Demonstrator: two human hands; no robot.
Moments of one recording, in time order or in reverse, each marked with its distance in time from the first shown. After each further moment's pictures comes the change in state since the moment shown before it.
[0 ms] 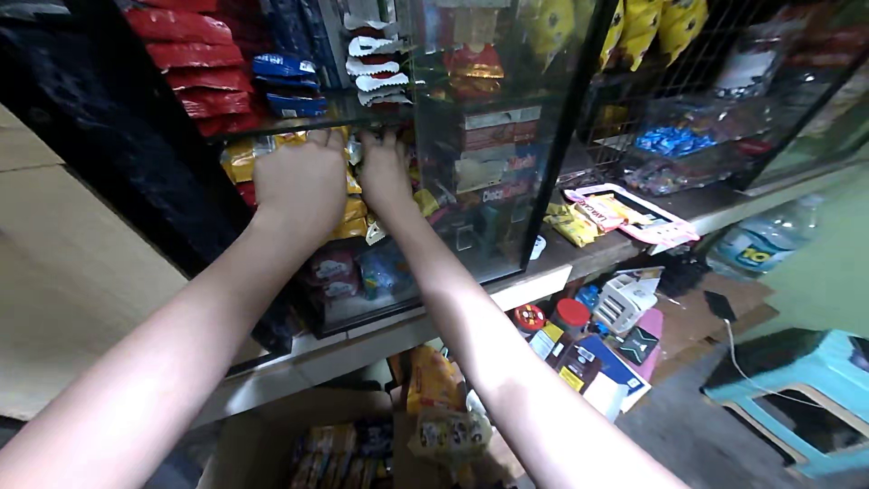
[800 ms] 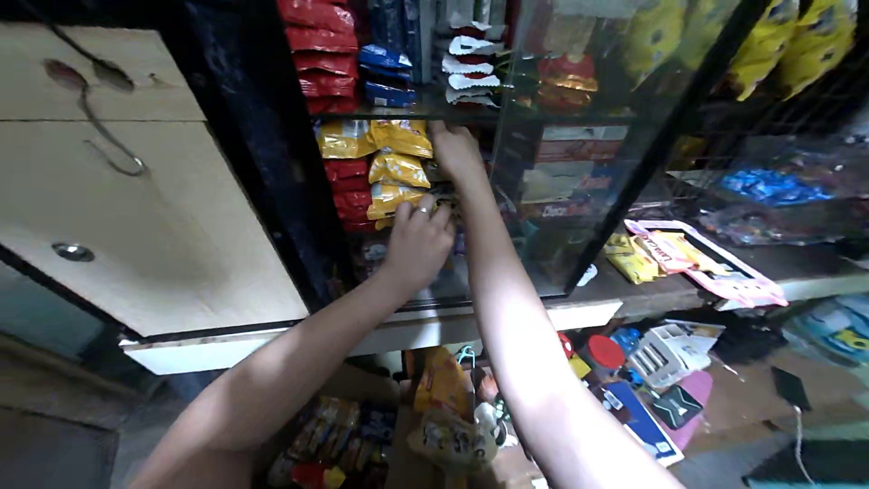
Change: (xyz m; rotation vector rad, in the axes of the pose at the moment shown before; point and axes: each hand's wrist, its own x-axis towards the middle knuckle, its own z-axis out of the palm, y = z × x) left_hand -0.052 0.035 0.085 -0.121 0.359 0.315; right_hand 0.009 -0.013 -0.036 0.359 -0.182 0.147
